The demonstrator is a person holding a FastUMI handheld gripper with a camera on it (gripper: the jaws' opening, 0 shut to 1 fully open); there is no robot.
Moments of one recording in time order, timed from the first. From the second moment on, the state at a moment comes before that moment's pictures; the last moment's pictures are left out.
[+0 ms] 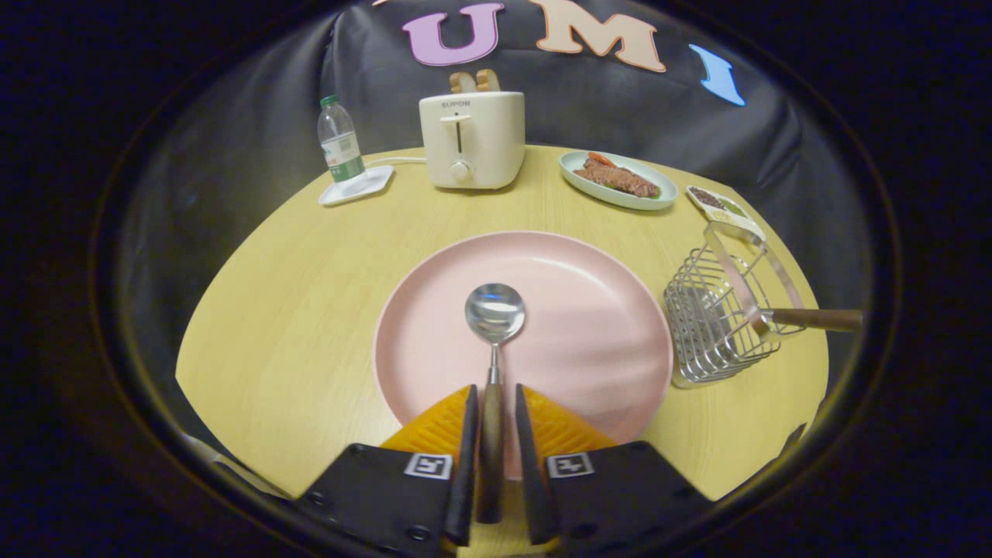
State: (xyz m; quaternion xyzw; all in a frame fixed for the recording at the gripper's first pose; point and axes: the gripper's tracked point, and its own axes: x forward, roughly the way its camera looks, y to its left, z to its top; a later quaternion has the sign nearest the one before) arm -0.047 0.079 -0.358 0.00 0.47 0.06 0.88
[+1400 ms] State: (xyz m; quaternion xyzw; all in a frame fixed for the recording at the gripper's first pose) arm -0.022 -0.031 -0.240 -0.02 0.52 0.15 0.84
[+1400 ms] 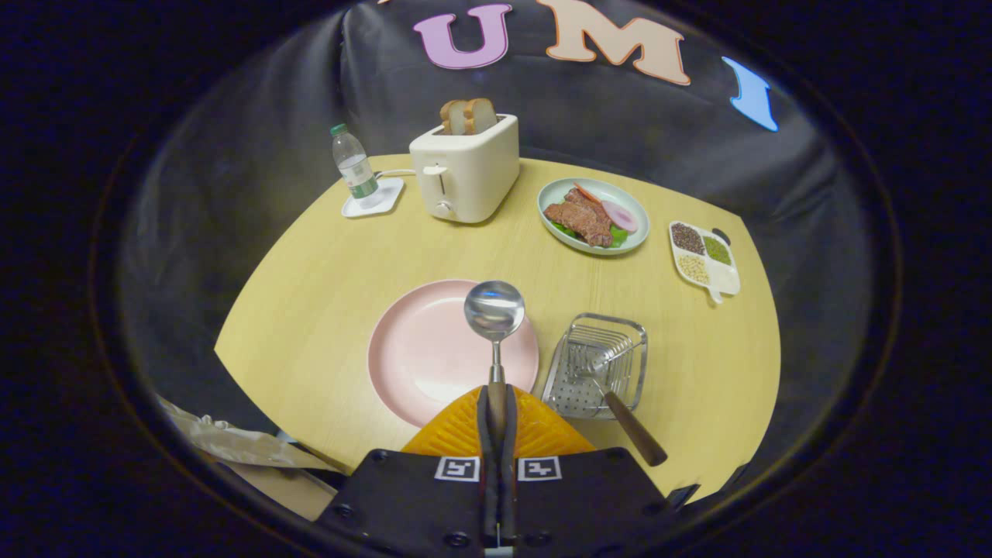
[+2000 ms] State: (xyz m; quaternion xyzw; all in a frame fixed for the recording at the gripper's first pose) arm -0.010 -0.111 -0.250 -0.04 0.57 0.13 0.81
